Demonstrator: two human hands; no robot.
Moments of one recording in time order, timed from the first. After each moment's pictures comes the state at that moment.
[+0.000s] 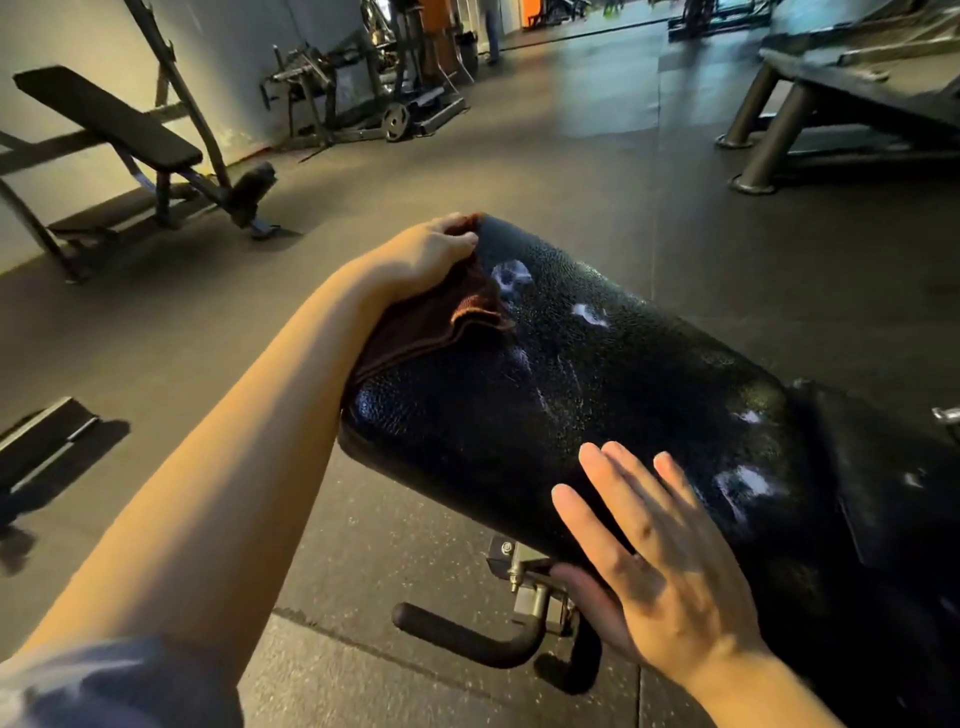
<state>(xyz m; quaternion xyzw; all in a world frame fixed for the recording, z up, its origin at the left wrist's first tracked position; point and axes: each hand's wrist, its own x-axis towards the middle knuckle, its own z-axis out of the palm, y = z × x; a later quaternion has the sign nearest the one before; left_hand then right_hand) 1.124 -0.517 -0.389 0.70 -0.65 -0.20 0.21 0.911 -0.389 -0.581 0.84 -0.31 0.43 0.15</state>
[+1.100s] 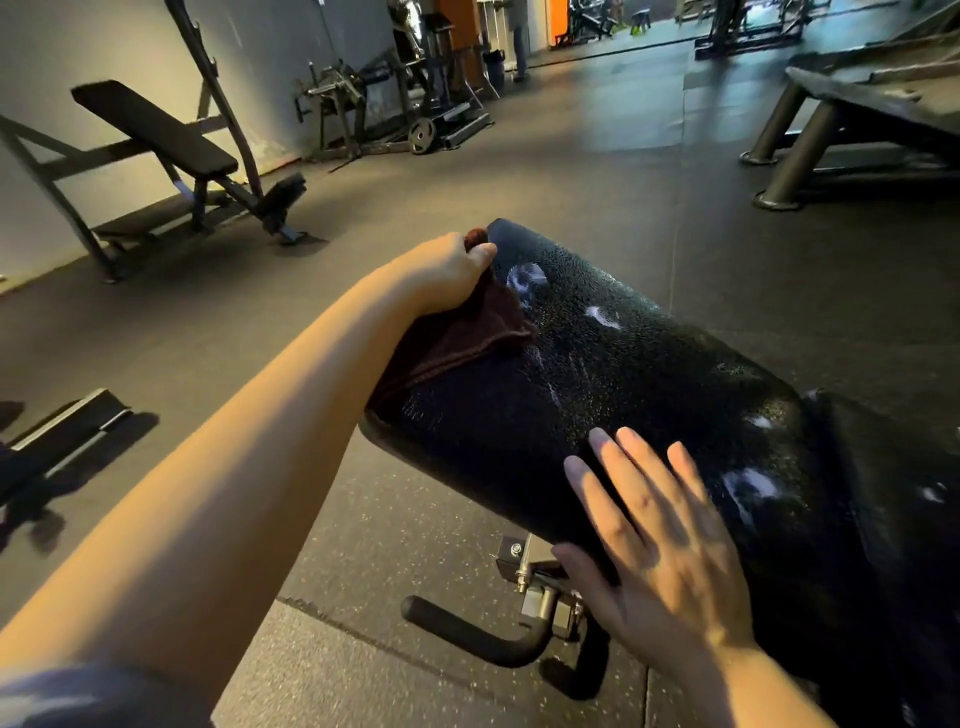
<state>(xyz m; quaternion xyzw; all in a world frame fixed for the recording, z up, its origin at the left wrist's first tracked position) 1.118 -0.503 -0.392 0.76 -0.63 -0.10 0.10 0.917 -0.383 -0.577 0.82 -0.36 0.43 0.16</state>
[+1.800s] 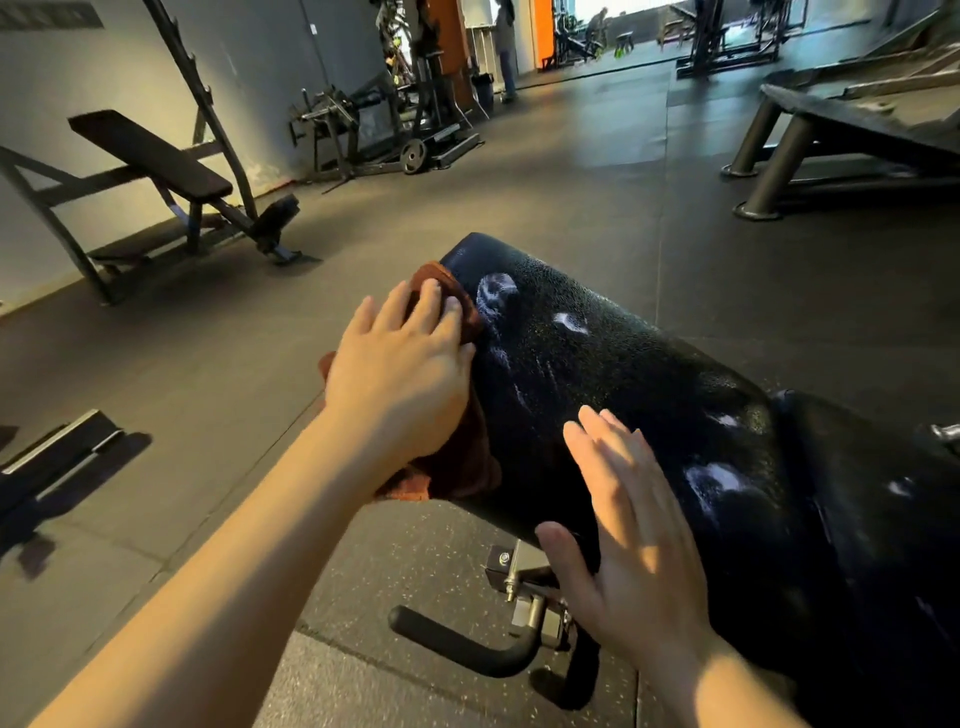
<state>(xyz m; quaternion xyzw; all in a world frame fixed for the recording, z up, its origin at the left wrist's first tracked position) 1.091 -0.408 -0.422 0.72 -0.68 0.17 -0.02 0.920 -0.379 -0.561 0.76 -0.39 0.52 0.01</state>
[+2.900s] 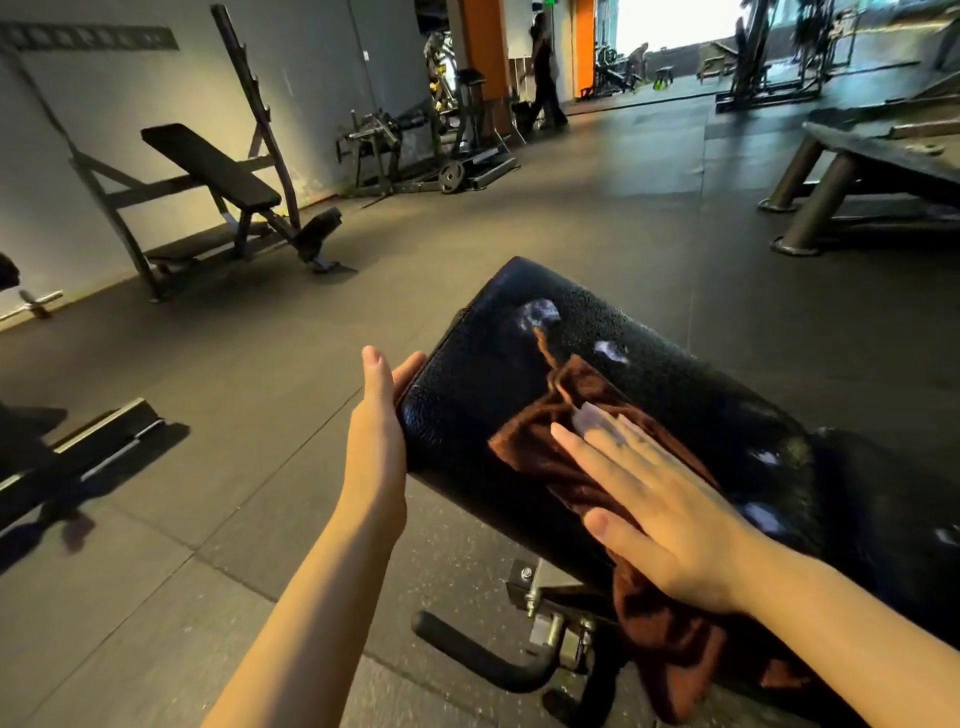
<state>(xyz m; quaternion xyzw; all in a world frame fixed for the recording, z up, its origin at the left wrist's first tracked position) 1.114 -0.360 -0.455 0.62 -0.35 -0.34 0.62 0.895 -0.416 -0.526 0.94 -0.24 0.23 -0.09</state>
